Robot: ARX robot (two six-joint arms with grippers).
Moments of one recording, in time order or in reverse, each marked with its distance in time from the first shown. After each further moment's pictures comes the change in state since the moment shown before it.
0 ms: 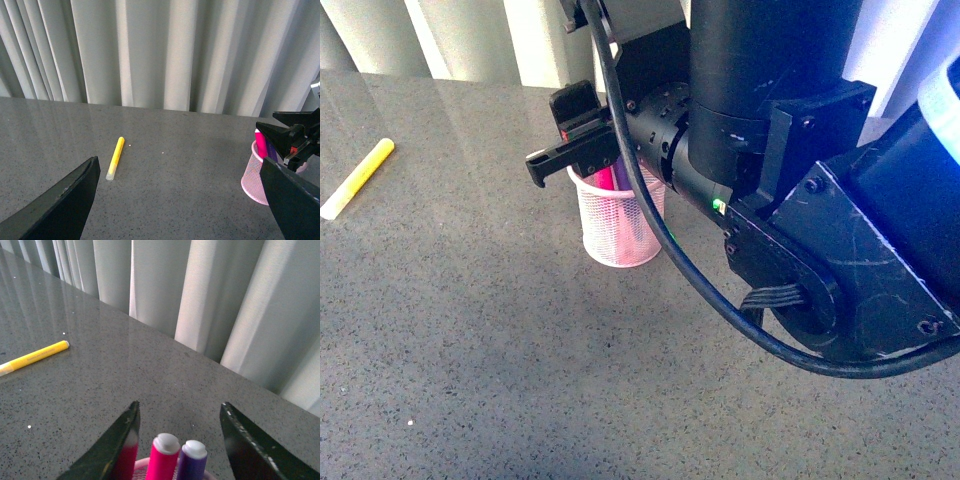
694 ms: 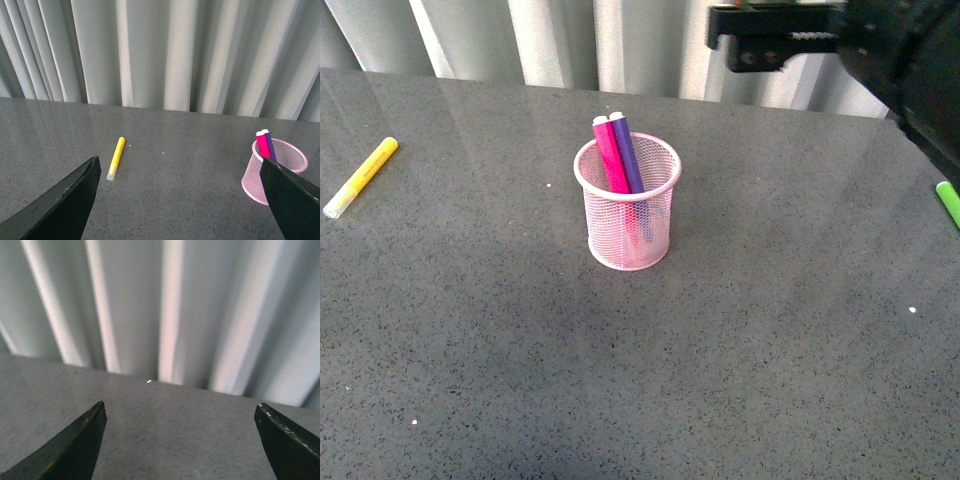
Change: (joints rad) left arm 0.000 -0.001 0.000 0.000 -0.002 0.000; right arm -0.106 -0.439 -0.333 -0.048 0.417 0.113
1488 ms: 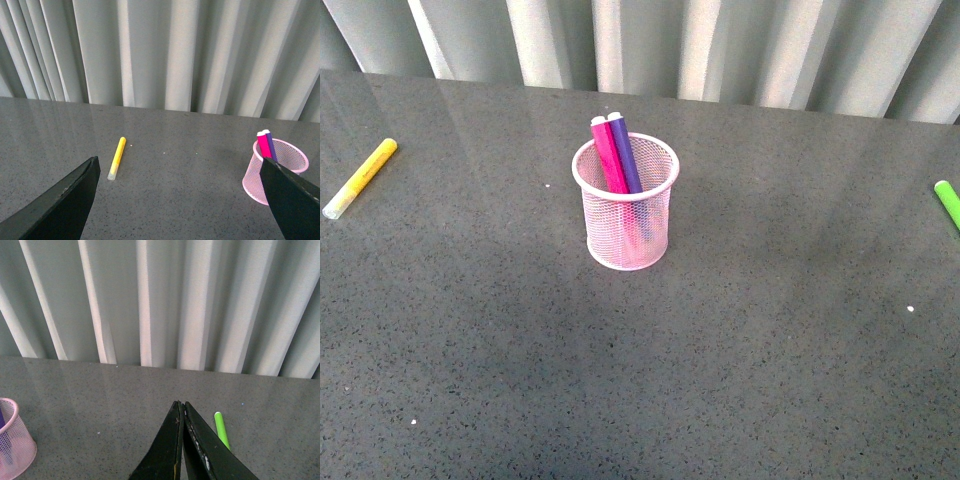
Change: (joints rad) left arm 0.000 0.000 0.000 0.000 0.002 0.000; right arm -0.328 -0.724 -0.569 -0.146 -0.286 -0.010
